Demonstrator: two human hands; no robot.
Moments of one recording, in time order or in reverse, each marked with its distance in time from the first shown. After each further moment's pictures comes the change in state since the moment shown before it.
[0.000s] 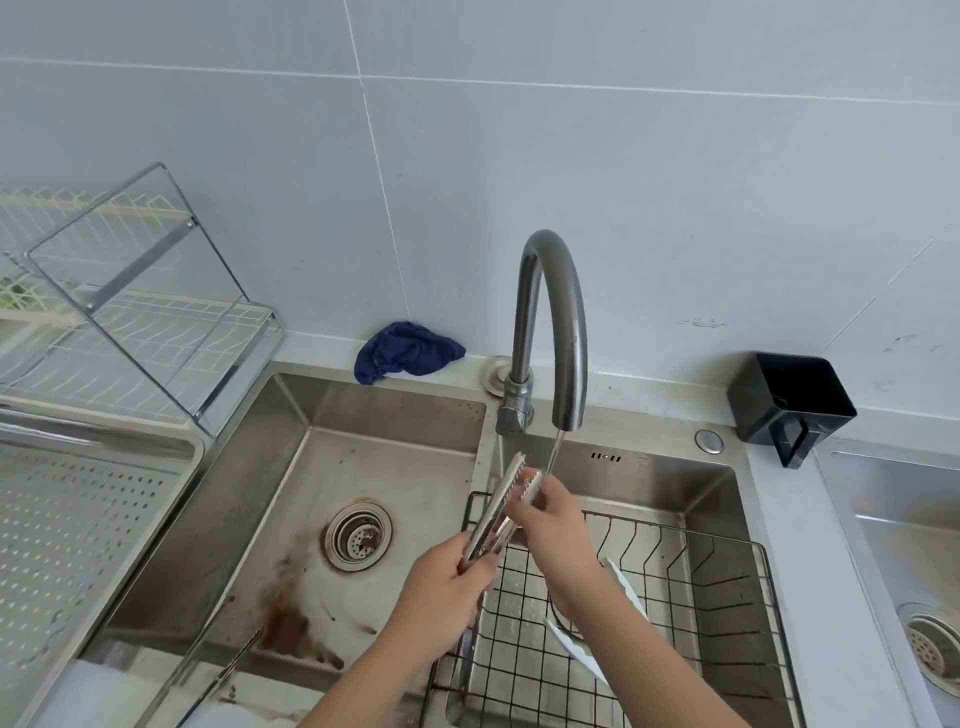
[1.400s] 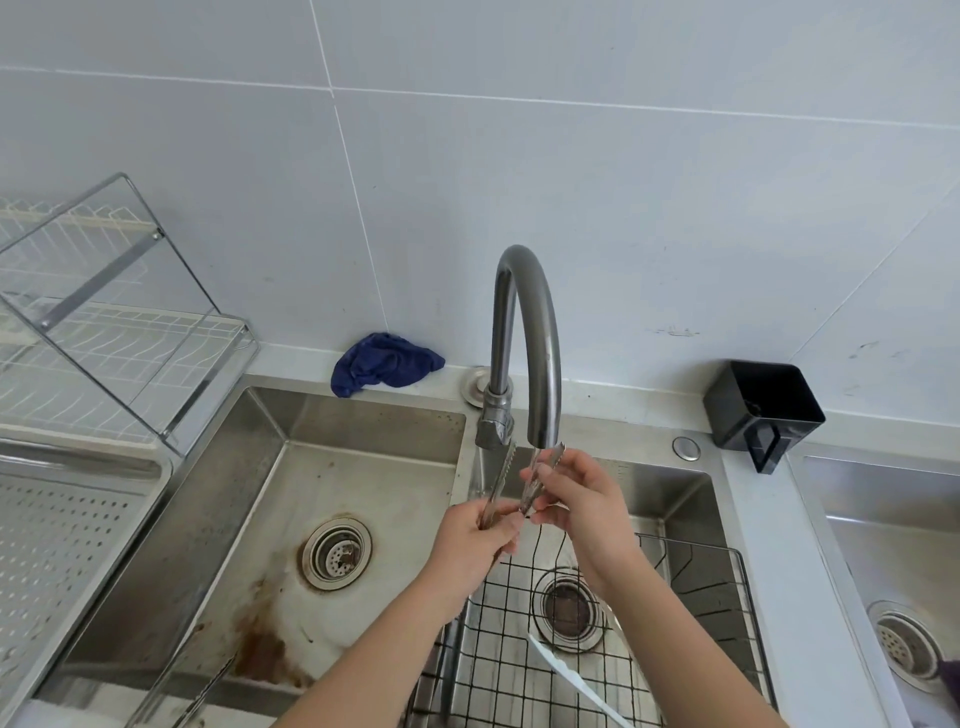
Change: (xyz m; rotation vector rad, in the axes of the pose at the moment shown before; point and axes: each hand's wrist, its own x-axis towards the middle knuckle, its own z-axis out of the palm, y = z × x) left_hand 0.064 0.027 0.037 -0.364 -0.065 0.043; right_hand 0.014 -0.033 -0.050 0.175 0.029 -0.110
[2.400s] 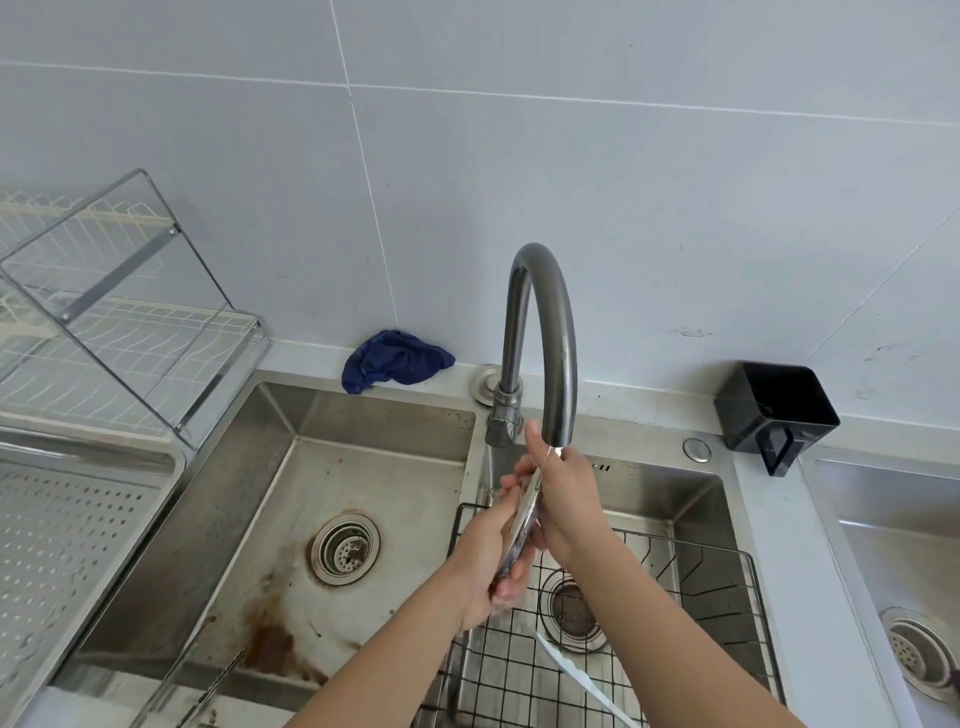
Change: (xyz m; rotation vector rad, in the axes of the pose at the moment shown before) left_hand -0.019 0.017 0.004 -0.212 -0.224 -0.364; right_hand 0.010 -0.014 0.046 0.114 0.131 0.185
